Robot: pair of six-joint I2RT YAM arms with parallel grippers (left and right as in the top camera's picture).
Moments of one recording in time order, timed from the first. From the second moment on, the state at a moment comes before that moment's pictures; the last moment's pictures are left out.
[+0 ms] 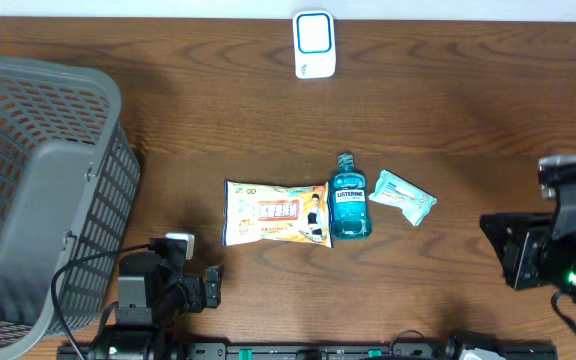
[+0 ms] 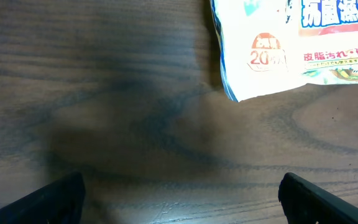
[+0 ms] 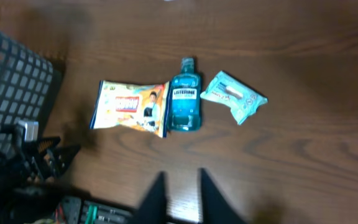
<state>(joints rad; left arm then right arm) -0.05 0.34 0.23 -0.81 0.23 -0.07 -0.21 1.00 1.71 -1.66 -0.47 -0.08</state>
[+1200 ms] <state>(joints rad) -0.05 0.34 0.23 -0.81 0.23 -0.07 0.16 1.48 1.02 -0.82 -0.16 0.45</state>
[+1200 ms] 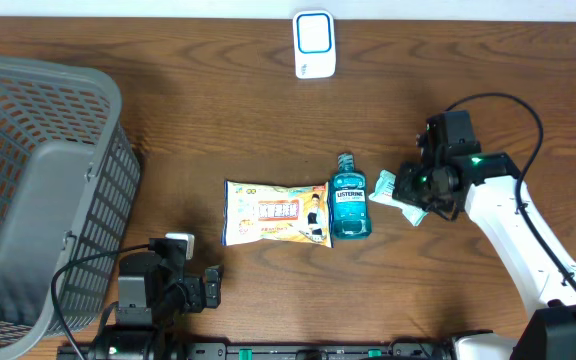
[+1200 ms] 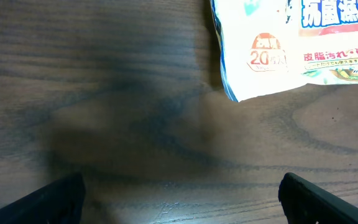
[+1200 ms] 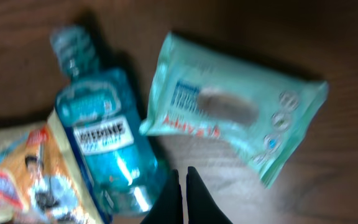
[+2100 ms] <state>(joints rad) -0.05 0.34 0.23 -0.81 0.23 -0.07 0.19 1.79 1.11 -0.88 -0.05 0.47</state>
